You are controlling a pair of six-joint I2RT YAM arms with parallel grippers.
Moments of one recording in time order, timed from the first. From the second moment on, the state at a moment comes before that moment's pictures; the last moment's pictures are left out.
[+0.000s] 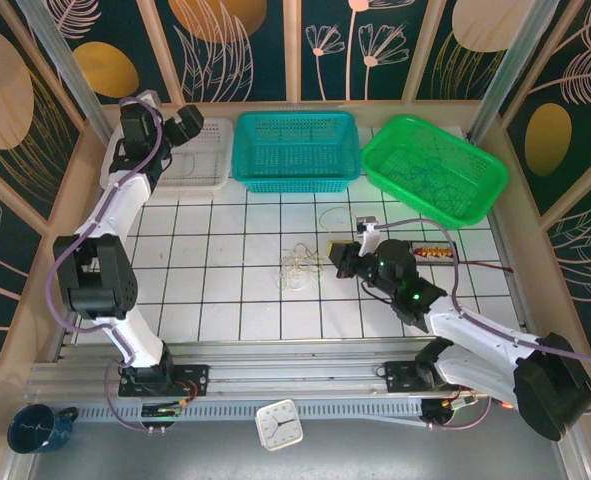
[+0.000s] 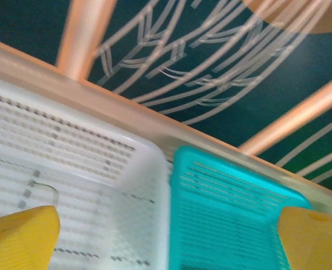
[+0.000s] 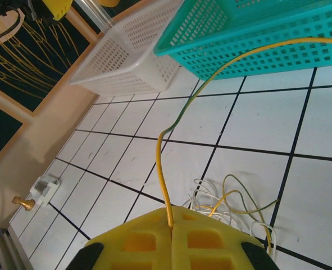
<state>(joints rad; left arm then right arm) 0.00 1.73 1.43 -0.02 0.22 -0.57 0.69 0.98 0.39 0.33 -0.13 0.57</state>
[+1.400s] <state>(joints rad) -0.43 1.50 0.83 0.26 0.65 -0.84 0.85 1.23 0.57 0.37 -0.31 0.47</state>
